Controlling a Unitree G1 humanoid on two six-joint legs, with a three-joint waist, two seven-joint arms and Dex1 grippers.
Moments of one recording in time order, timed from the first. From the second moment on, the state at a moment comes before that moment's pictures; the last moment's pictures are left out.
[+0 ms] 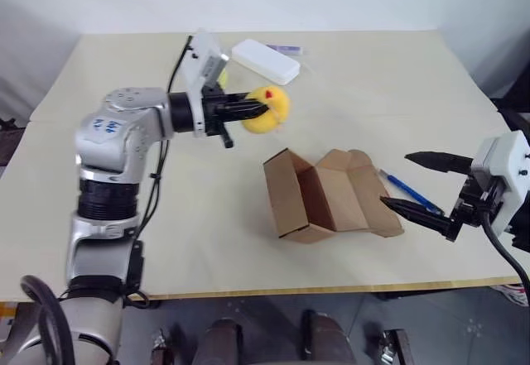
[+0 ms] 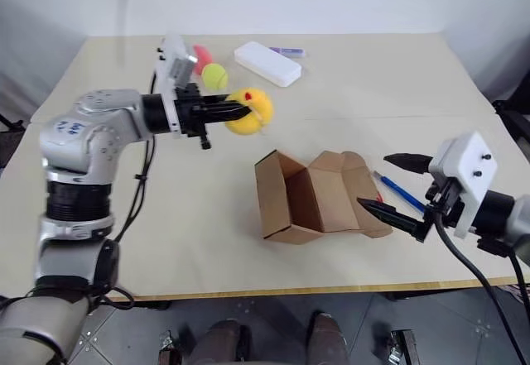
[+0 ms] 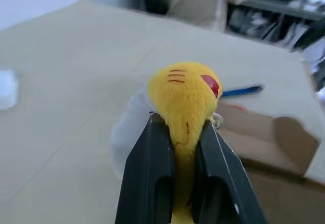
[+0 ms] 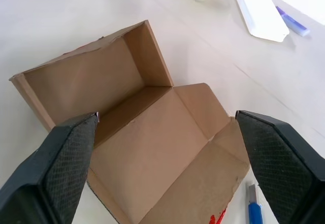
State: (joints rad) left arm -0.95 0.59 0.01 0.03 -0.35 0.87 -0.90; right arm -0.07 -0.95 -0.53 -0.58 0.80 0.64 0.87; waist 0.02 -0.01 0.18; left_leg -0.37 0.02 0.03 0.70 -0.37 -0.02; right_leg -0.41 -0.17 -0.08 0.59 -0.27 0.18
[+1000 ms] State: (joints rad) left arm -0.45 0.84 0.27 -0.19 -0.43 0.70 -0.95; right arm -0.34 -0.91 -0.25 -0.19 0.66 0.47 1.10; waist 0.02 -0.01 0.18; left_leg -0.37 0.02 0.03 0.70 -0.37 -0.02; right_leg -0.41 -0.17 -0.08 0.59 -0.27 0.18
